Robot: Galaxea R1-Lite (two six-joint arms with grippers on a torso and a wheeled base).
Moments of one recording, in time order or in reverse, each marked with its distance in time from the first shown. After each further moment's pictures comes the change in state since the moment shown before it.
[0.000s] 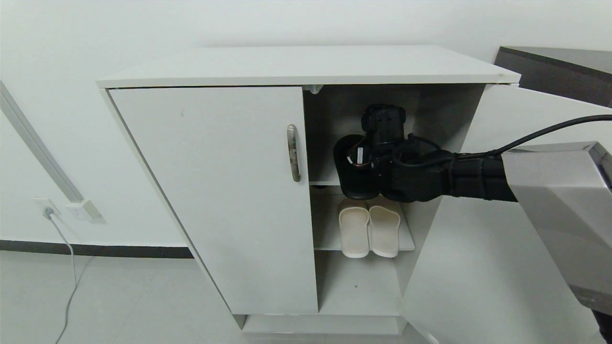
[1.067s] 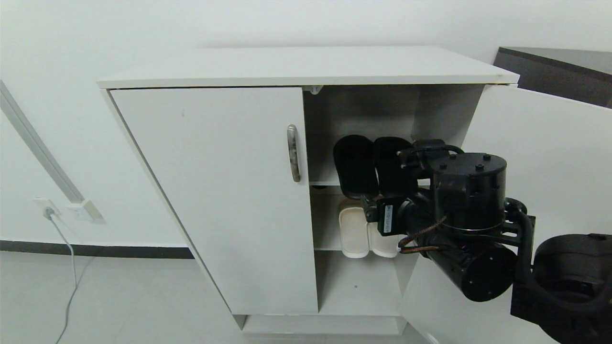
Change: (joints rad) left arm 0.000 0.000 0.000 0.000 -0.002 0.003; right arm 0.241 -0.545 0.996 -0.453 0.009 0.024
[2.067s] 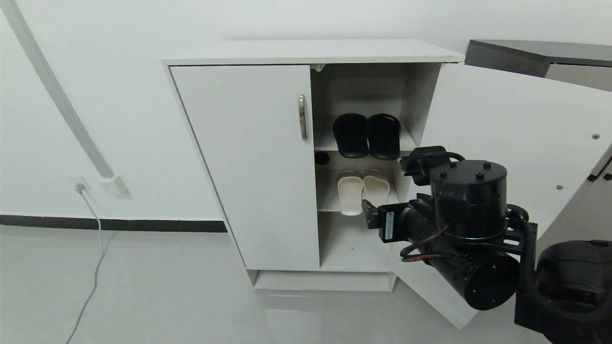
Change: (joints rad) left arm 0.000 0.000 0.000 0.000 0.000 -0.003; right arm 0.005 -0.003 0.027 -0.003 0.004 0.014
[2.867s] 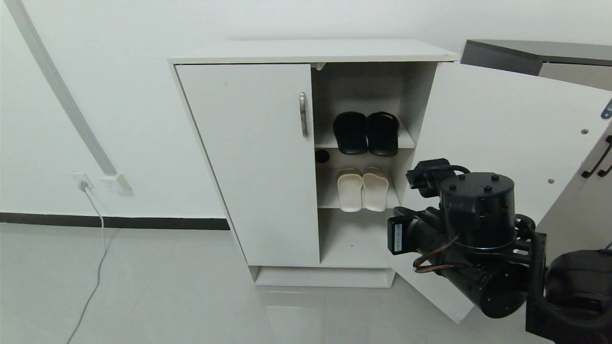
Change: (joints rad) left arm 0.001 0.000 0.000 0.000 0.000 0.001; right arm -0.034 -0.021 0.086 -0.027 0.068 -0.017
